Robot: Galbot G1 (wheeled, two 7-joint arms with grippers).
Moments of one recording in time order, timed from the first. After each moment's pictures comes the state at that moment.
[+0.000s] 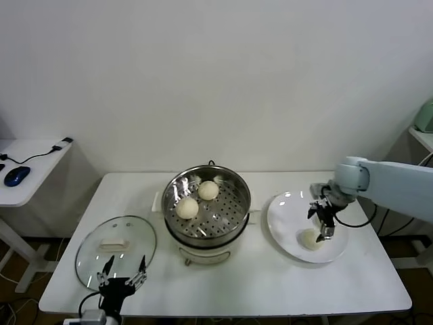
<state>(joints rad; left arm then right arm) 1.73 -1.51 -0.65 -2.03 -0.06 0.10 0.02 0.52 0.72 -1.65 1.30 0.45 -0.28 -0.89</state>
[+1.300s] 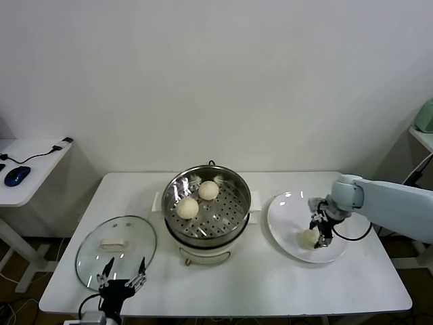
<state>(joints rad) 1.74 -1.50 -0.65 -2.03 -0.07 0.10 0.01 0.41 0.71 -1.54 1.26 0.37 -0.29 -0.89</state>
